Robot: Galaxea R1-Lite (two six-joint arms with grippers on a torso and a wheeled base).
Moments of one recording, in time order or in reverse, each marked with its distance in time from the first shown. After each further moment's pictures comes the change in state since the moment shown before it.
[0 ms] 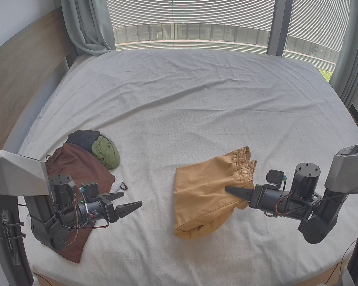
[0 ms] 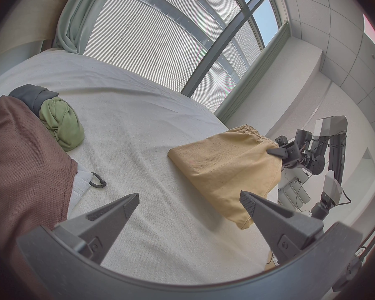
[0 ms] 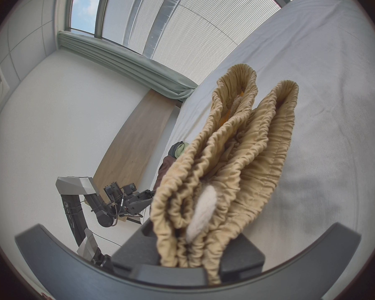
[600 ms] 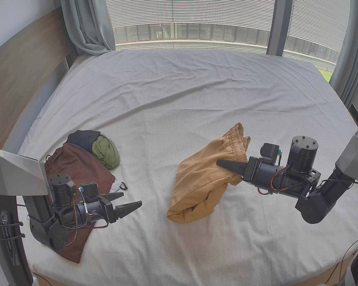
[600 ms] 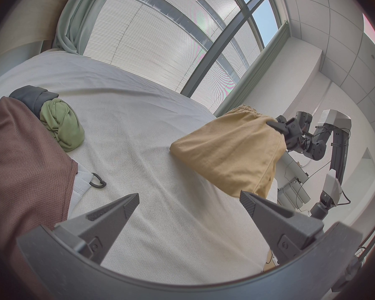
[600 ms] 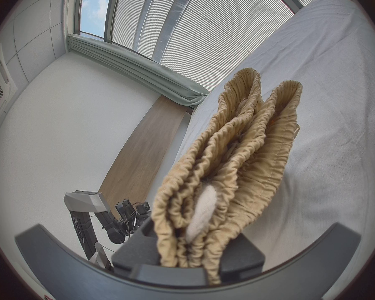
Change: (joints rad) left arm -0.001 -0.008 0.008 0.000 0.000 0.000; right arm 0.024 -0.097 -0.265 0.297 0.002 0.018
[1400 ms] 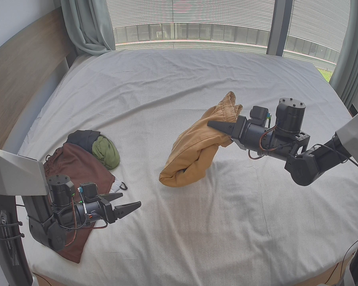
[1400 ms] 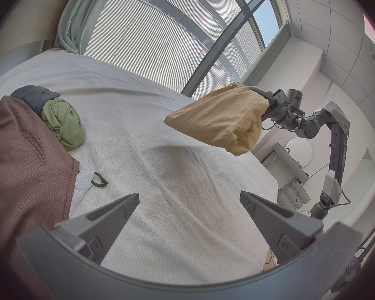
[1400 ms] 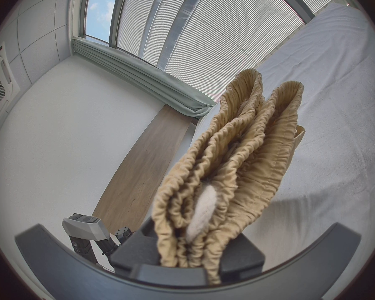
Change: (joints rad) left arm 0.004 -0.009 0.010 0.000 0.000 0.000; right arm -0.023 0.058 -0.431 0.320 0.000 0.000
